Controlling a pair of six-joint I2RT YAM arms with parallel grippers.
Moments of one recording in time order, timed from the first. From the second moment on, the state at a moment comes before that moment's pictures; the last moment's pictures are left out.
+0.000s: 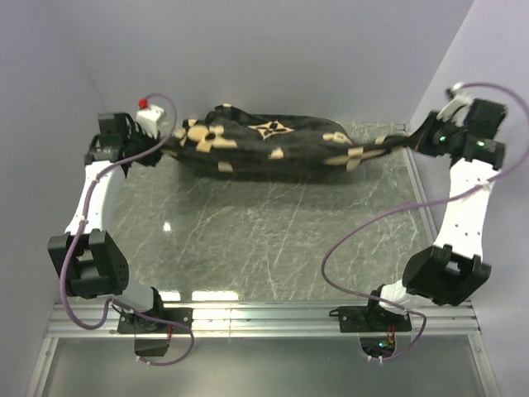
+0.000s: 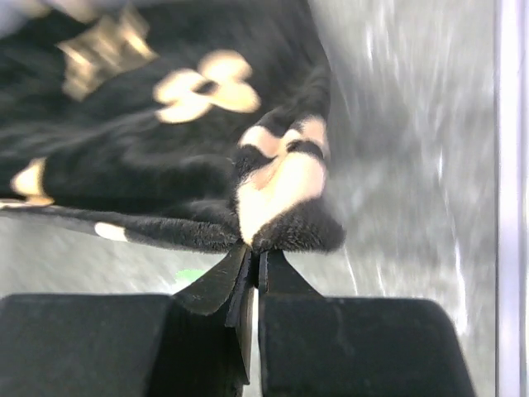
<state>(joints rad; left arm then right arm) 0.13 1.50 1.33 -0.52 0.38 0.40 -0.42 1.48 1.64 -0.88 -0.56 -0.01</state>
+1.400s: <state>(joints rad) 0.18 2.04 1.91 -0.53 0.19 0.14 -0.18 1.90 1.97 -0.67 0.01 0.11</state>
